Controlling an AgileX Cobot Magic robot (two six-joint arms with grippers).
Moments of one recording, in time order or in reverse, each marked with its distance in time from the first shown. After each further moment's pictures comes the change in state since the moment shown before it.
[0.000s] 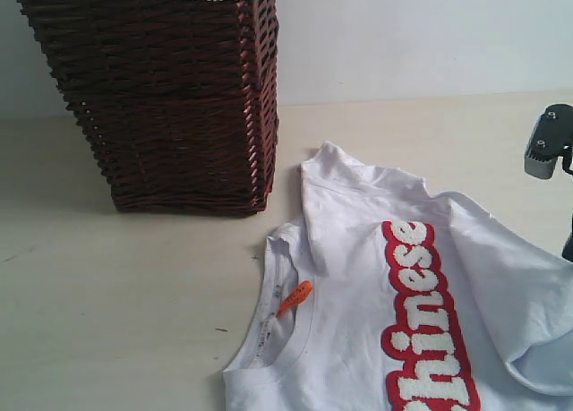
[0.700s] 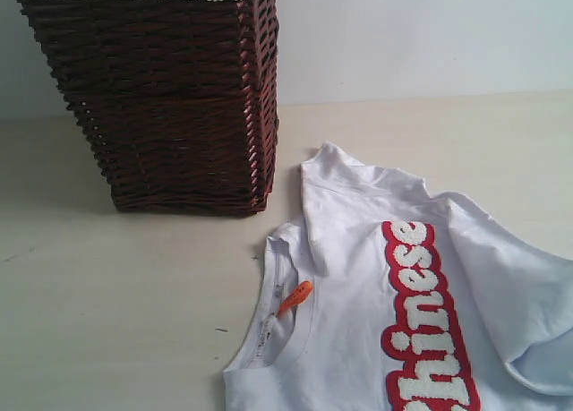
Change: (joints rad) left arm 0.000 0.000 0.000 0.000 0.000 0.000; right arm -0.255 -0.019 -0.016 0.281 0.294 -0.538
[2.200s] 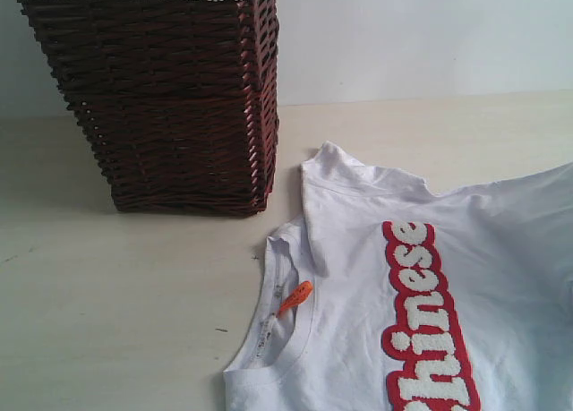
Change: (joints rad) left arm 0.000 0.000 0.000 0.000 0.000 0.000; right arm -0.005 0.127 0.000 0.151 -0.858 -0.049
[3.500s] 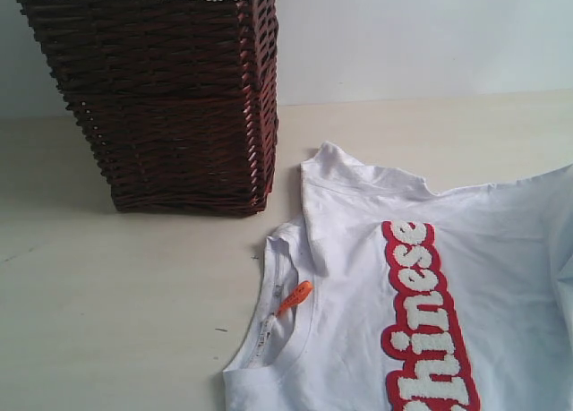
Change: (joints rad) left arm 0.000 0.000 0.000 0.000 0.000 0.000; right arm -0.418 0.180 -0.146 0.433 0.619 -0.400
